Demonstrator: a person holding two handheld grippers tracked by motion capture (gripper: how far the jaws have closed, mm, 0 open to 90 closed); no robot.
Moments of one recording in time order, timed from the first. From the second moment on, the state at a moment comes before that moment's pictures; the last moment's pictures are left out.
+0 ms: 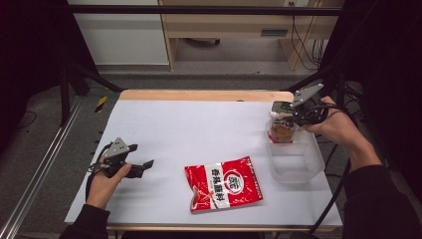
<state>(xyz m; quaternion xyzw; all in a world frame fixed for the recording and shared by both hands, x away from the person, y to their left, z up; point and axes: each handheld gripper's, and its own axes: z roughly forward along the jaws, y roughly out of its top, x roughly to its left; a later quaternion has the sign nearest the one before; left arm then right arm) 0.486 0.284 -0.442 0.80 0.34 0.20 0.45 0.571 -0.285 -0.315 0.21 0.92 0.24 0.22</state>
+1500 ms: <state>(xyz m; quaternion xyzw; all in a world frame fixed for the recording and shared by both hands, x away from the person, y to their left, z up) 0.486 0.283 -0.442 0.80 0.34 0.20 0.45 0.571 -0.299 -0.346 0.25 0.91 0.26 0.21</state>
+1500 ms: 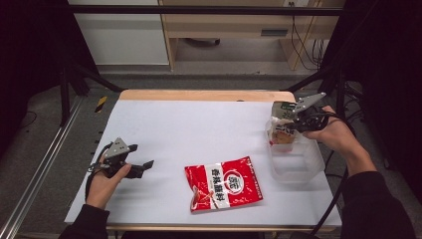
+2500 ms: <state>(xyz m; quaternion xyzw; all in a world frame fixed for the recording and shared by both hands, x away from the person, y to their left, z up) 0.483 0.275 -0.440 0.81 0.33 0.20 0.45 0.523 -0.298 -0.299 0.32 0.85 0.30 0.29</state>
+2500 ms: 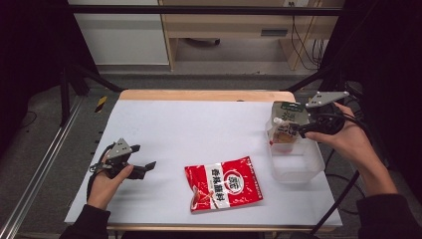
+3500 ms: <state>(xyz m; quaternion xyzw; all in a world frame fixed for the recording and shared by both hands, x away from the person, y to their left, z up) 0.460 0.226 -0.442 0.84 0.28 0.19 0.43 0.422 -0.161 -0.383 0.30 0.86 0.34 0.25</state>
